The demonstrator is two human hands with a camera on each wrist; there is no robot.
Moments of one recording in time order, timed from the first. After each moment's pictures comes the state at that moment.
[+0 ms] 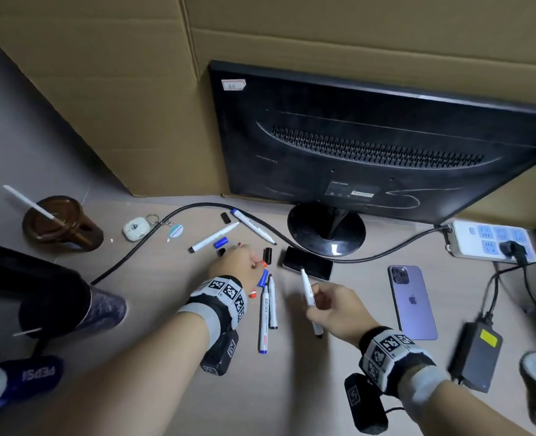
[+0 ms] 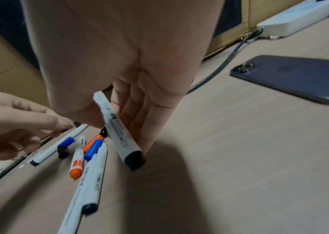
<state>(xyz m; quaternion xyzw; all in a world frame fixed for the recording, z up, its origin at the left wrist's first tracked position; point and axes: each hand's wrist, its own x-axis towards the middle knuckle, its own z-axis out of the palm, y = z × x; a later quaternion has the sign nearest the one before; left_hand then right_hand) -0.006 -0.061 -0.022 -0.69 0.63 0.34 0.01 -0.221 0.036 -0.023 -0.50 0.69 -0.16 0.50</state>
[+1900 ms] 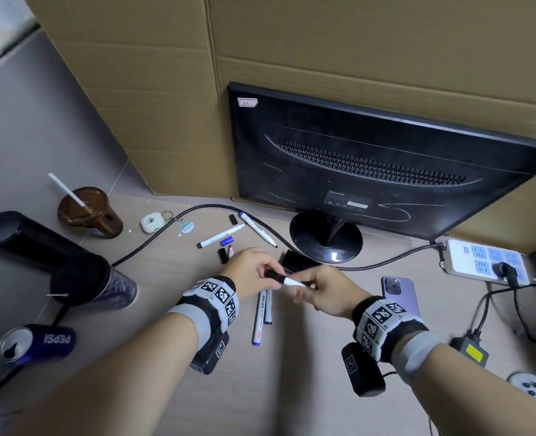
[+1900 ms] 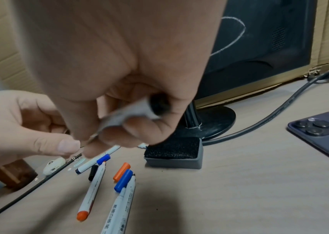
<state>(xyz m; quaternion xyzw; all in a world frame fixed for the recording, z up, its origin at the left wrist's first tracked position) -0.004 -0.027 0.015 -0.55 0.67 0.47 -0.14 -0.228 0.000 0.006 -0.65 0.53 -0.12 0.53</state>
